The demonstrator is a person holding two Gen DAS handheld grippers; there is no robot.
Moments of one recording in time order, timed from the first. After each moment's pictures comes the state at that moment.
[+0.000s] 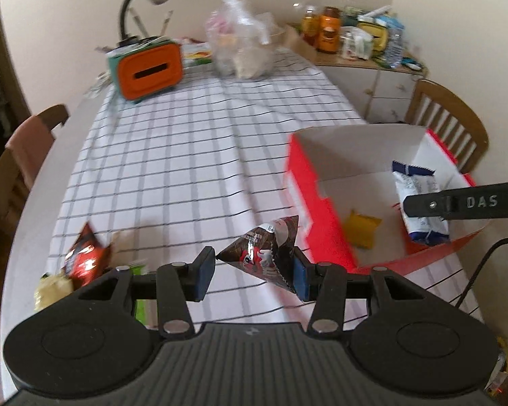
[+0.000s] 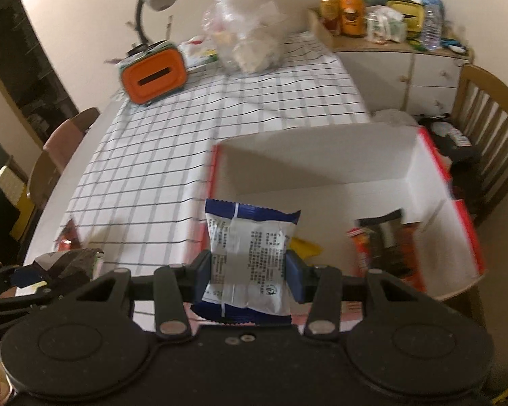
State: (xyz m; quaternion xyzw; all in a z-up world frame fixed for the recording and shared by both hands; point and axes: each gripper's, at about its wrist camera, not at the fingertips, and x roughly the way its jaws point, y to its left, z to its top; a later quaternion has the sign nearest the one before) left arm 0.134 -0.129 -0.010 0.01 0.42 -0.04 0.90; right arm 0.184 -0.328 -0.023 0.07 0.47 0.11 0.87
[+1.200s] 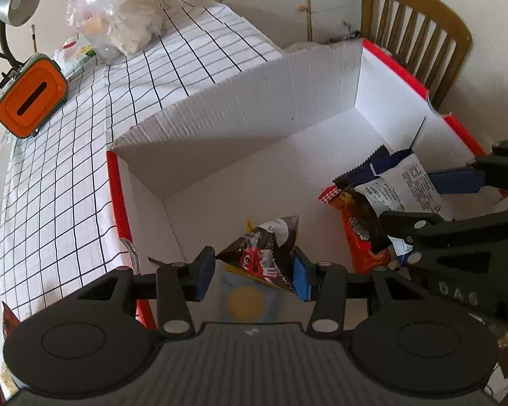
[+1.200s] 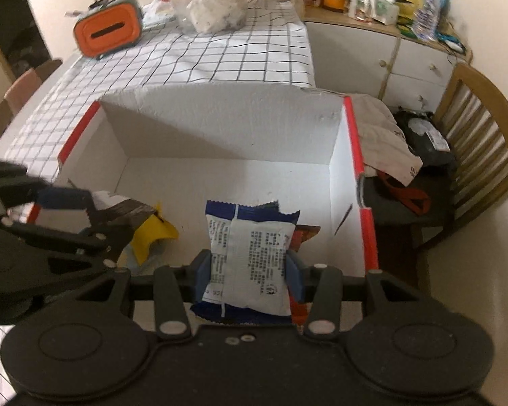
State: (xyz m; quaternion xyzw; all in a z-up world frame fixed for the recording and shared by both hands) left arm 0.244 -0.308 -0.081 0.16 0.52 -0.08 0.84; right arm 0.229 -0.413 -0.088 -0.03 0.51 0.13 0.85
